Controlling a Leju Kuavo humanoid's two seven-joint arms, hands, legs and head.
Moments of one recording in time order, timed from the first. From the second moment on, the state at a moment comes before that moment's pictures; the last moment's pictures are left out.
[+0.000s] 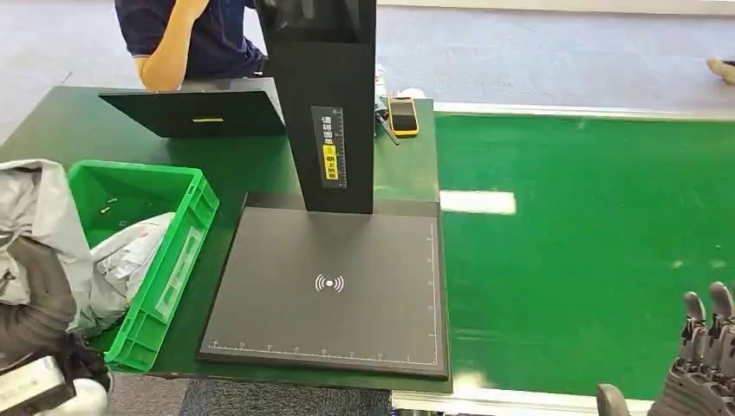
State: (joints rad) left arm 0.07 0.05 0.01 -2.04 -0.55 0.64 -0.52; right arm 0.50 0.14 -0.12 -2.27 -0.01 0.18 -0.64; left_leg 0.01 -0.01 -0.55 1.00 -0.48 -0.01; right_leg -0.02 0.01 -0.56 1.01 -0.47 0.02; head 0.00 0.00
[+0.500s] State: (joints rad) left arm -0.10 0.09 0.02 -1.84 -0.67 0.55 -0.42; right arm 0.50 0.14 -0.09 -2.27 0.02 0.15 -0.63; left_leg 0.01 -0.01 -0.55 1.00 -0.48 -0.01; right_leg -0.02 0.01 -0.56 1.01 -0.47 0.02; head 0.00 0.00
